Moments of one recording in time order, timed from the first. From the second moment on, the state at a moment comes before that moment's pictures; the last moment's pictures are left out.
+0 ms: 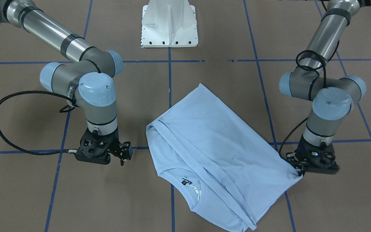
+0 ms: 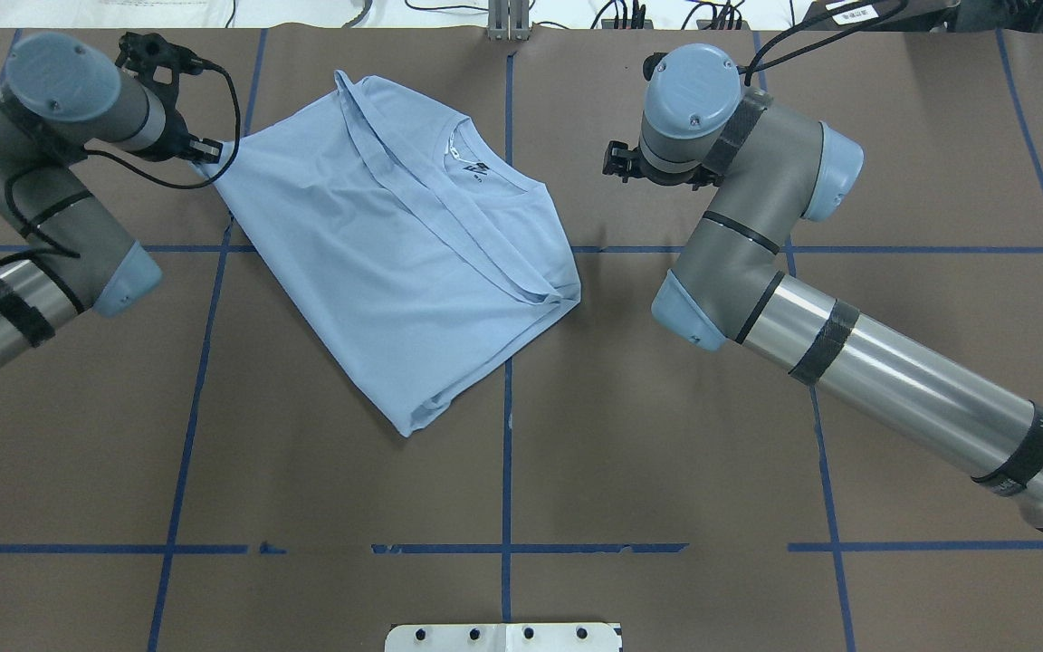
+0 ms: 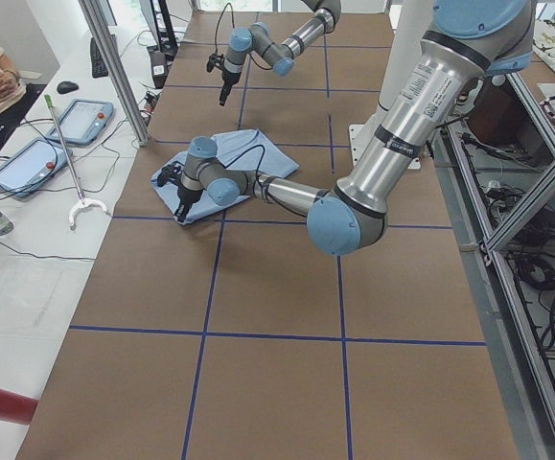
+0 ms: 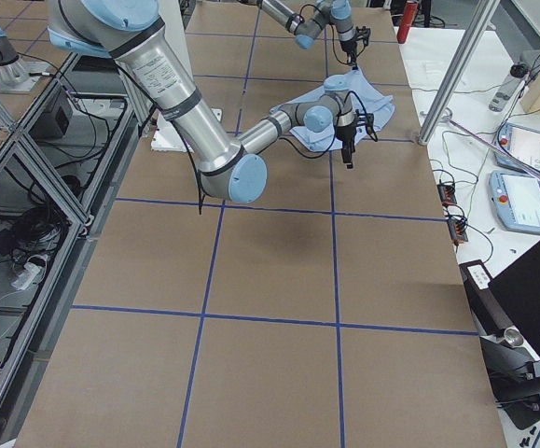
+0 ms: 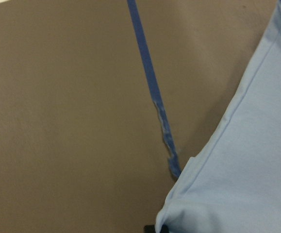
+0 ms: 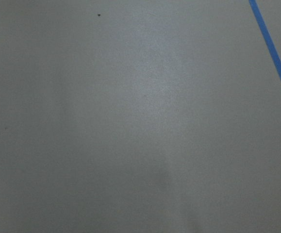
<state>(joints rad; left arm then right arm) -0.97 -2.16 -1.14 -2.13 -1.77 -0.62 0.75 -0.82 1.32 -1.38 1.70 1.18</state>
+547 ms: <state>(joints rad) -1.01 -2.19 -1.08 -2.25 -1.78 -0.57 0.72 -0.81 1.32 -1.32 1.70 1.26</state>
